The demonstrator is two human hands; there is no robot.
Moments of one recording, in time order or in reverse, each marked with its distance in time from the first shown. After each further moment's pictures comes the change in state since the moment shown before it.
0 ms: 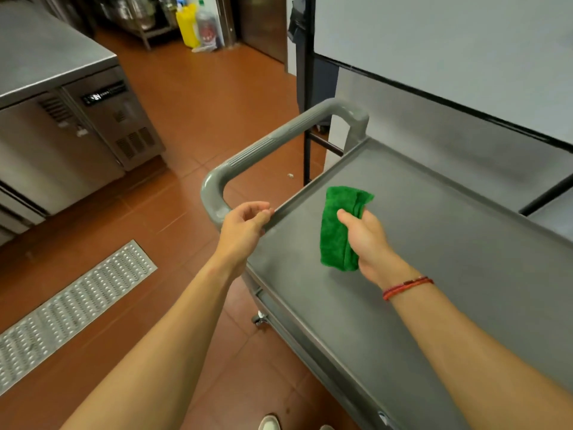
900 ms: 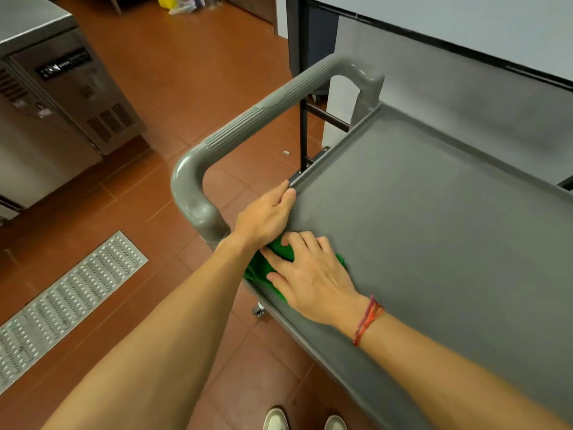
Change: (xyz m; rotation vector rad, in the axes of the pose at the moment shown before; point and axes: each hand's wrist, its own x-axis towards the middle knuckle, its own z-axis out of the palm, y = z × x) left_hand 0.096 -0.039 0.039 0.772 -0.314 0.137; right_hand 0.030 0.100 0.046 -1.437 -0.234 -0.981
